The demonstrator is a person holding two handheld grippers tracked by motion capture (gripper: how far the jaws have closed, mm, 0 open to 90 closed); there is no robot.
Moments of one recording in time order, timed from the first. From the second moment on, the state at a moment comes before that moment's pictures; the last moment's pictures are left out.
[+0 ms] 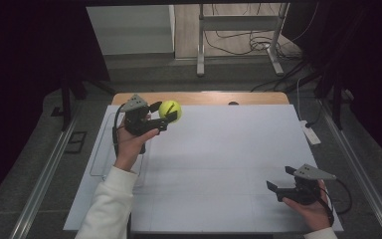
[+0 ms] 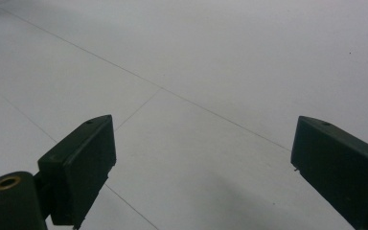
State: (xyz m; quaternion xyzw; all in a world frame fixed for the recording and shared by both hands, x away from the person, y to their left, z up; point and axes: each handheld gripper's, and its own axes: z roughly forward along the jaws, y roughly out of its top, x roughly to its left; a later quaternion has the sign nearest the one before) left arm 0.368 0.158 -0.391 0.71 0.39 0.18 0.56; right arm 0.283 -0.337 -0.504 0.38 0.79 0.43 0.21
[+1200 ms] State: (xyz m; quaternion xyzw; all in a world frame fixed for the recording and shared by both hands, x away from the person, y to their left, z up) left arm 0.374 0.189 -0.394 0.69 0.43 0.23 0.54; right arm 0.283 -0.337 -0.504 0.38 0.79 0.43 0.21
